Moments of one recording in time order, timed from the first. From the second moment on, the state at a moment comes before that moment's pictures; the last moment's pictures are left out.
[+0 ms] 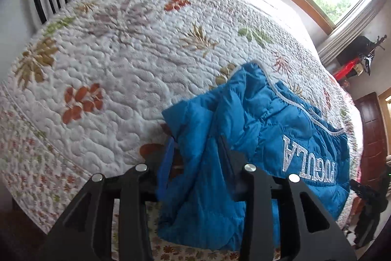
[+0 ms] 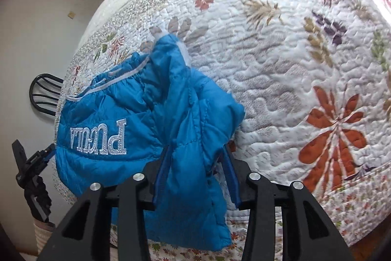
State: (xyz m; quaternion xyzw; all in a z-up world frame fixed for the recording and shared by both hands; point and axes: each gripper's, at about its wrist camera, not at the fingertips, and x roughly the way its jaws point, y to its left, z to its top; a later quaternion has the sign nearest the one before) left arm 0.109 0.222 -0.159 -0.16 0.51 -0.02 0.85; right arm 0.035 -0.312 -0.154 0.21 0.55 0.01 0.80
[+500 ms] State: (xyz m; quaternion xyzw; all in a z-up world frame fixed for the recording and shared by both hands) left arm 0.124 0.089 -0.174 -0.03 0.55 -0.11 0.83; right arm 0.074 -0.216 -0.152 0.09 0.60 0.01 0.80
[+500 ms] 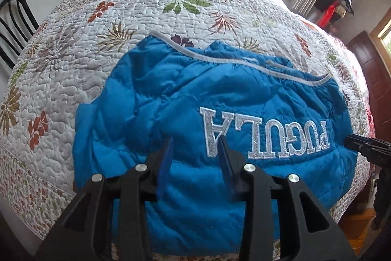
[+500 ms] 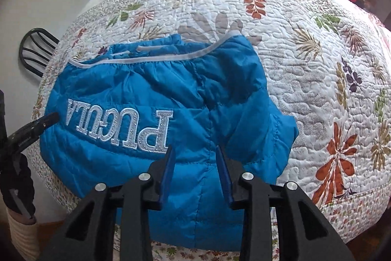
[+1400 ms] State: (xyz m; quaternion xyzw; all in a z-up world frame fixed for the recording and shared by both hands) left arm 0.088 0.116 -0.166 -0.05 0.54 -0.09 0.83; right arm 0.043 -0.255 -0.143 0.12 0.59 -0.01 0.80
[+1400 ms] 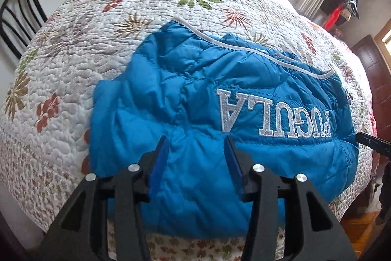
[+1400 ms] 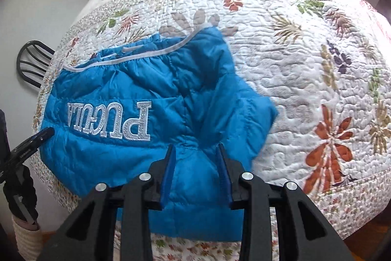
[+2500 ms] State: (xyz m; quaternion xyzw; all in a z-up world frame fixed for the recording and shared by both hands) left arm 0.031 0.210 -0.244 -0.42 0.50 0.00 0.76; right arm 0.018 -0.265 -0.194 0.10 0.64 0.03 0.76
